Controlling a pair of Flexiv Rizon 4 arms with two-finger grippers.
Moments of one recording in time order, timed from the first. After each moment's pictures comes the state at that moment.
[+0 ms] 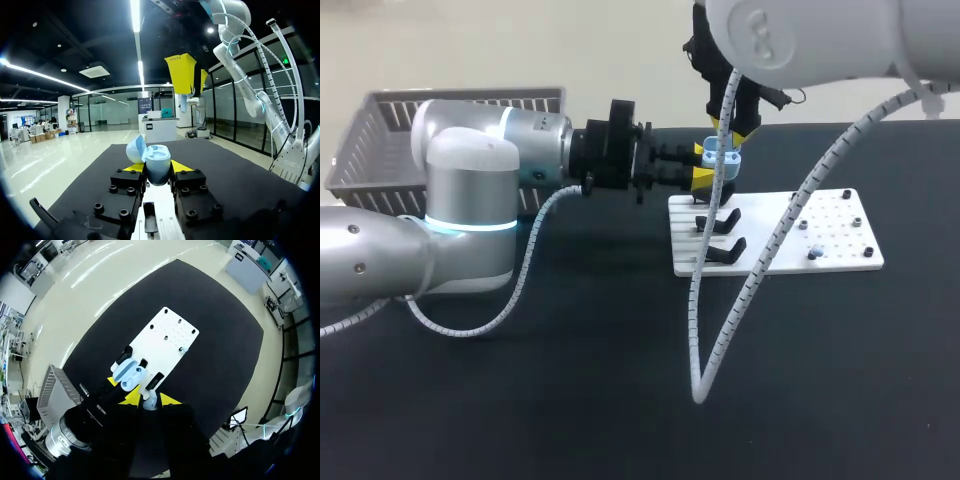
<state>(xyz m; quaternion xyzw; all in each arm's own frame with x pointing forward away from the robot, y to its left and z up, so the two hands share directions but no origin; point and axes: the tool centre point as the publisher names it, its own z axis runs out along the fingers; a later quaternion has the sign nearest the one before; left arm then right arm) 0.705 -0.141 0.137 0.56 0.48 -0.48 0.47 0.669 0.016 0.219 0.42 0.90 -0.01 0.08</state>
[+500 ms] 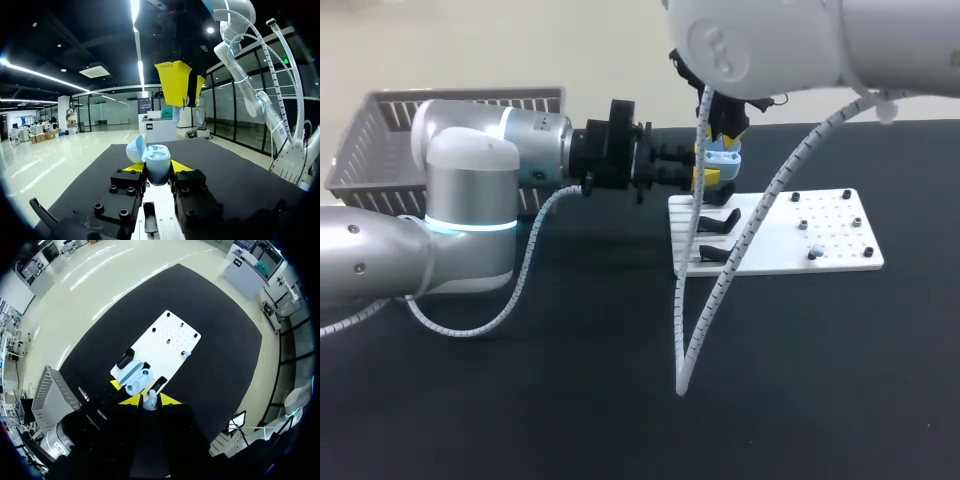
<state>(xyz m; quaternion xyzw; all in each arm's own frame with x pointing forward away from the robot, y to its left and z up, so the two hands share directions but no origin) 0.705 -0.141 0.137 0.56 0.48 -0.48 0.47 0.680 0.023 0.207 0.42 0.90 -0.04 0.09</state>
